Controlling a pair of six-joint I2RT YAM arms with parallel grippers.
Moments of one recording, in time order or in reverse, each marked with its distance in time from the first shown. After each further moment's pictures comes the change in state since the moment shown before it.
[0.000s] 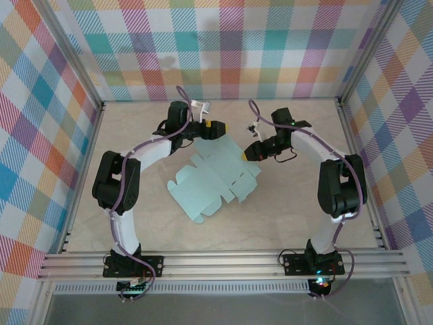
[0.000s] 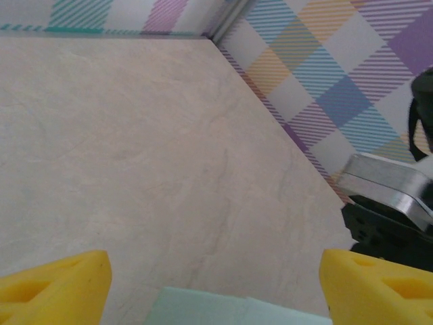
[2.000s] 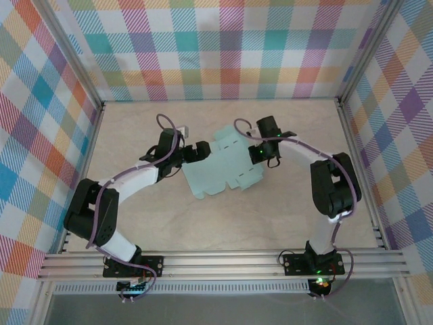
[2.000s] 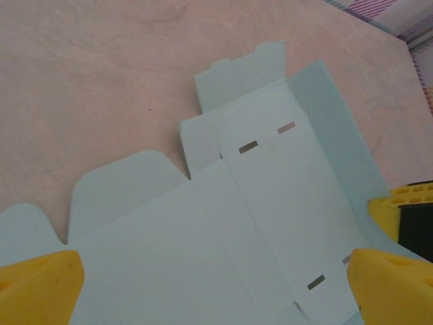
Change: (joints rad) left arm -0.046 -0.370 -0.431 -0.164 -0.571 -0.203; right arm 0.144 0.019 -0.129 0.318 0.833 0.150
